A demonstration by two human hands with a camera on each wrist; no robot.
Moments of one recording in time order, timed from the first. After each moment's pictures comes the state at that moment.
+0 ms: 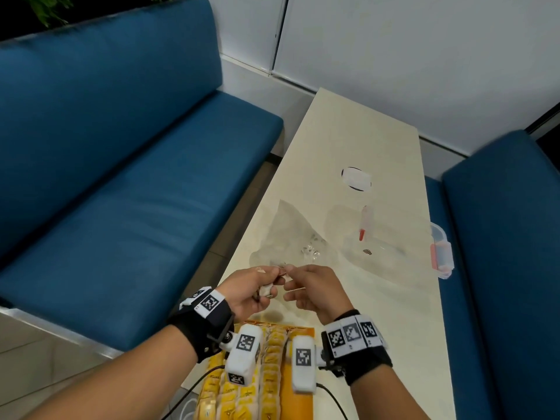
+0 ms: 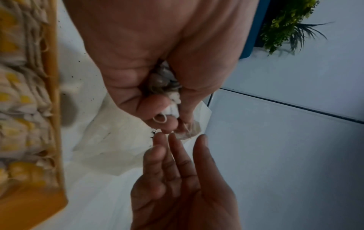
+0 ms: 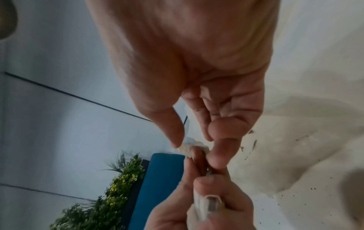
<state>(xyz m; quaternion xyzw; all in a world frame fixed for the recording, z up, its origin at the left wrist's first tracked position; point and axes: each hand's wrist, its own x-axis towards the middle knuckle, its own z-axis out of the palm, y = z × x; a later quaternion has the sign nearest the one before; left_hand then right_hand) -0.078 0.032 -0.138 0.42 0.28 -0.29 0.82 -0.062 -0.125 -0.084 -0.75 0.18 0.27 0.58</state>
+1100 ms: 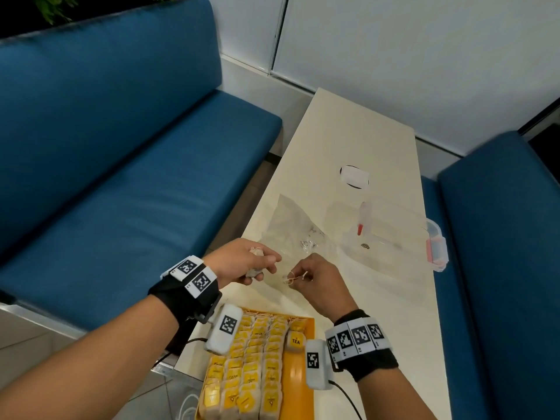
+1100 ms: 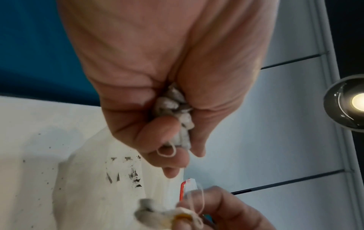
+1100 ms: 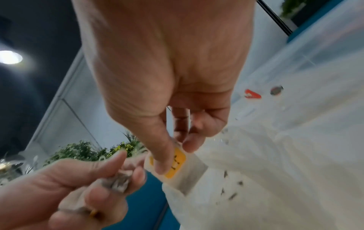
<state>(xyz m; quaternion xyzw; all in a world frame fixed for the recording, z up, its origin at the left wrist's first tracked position) -0.073 0.074 -0.100 0.67 0.07 -0.28 0.68 -0.075 -0.137 -0.088 -0.92 -0.07 0.14 0.35</state>
